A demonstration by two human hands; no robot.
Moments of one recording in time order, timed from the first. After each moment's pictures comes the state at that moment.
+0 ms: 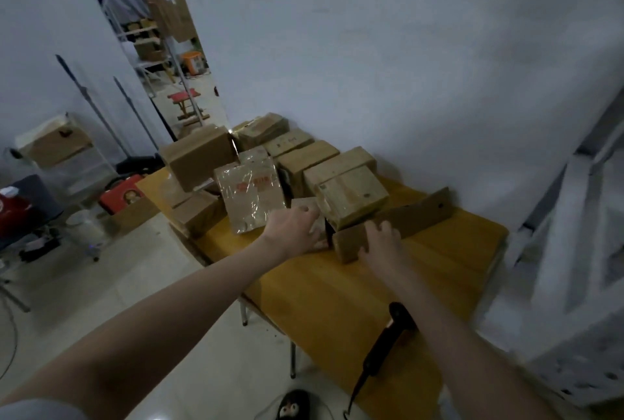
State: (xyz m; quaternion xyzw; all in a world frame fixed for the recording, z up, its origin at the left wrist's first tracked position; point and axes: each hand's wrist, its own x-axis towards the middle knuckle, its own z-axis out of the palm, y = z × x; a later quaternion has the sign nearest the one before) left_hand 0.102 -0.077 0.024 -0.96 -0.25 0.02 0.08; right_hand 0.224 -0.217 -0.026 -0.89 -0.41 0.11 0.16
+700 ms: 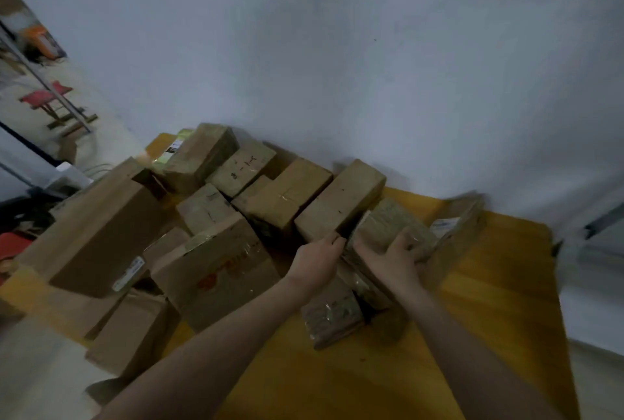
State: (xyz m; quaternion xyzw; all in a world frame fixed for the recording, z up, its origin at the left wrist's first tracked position) left_hand 0.247 0.132 -0.104 -0.99 -0.05 0.03 -0.11; right_hand 0.313 -0.006 -0.091 -0.89 0.03 0.29 0.35
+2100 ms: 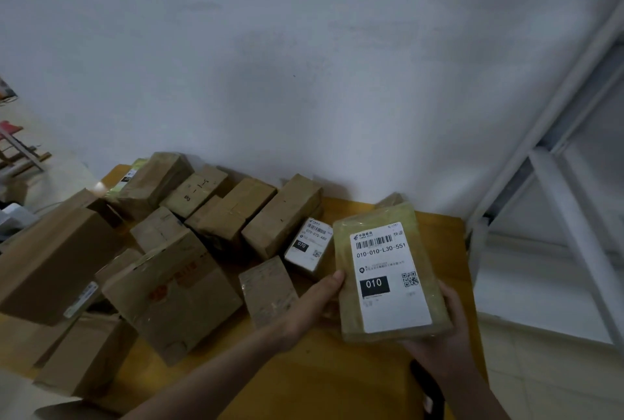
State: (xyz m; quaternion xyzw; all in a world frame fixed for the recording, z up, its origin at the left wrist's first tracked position) left_hand 0.197 0.010 -0.040 -0.64 -0.13 0.22 -0.73; right_hand 0.249 -0.224 -0.088 -0.56 -0.11 0.19 0.80
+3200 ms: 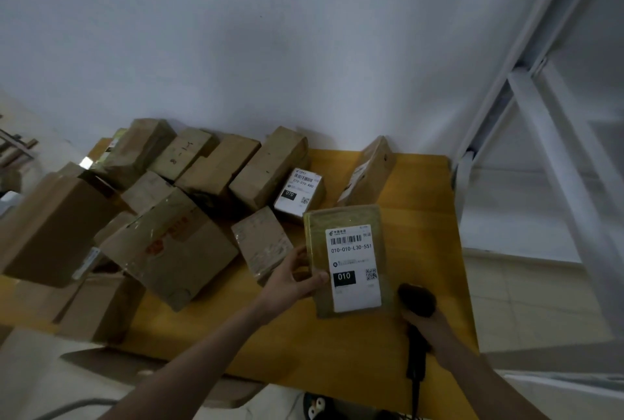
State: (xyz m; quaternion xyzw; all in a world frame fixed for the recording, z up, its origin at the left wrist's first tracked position) left_hand 0.140 0.007 -0.091 -0.72 -0.19 0.15 -0.65; right_hand 0.184 -0.263 -0.164 -0.71 0.27 0.35 0.55
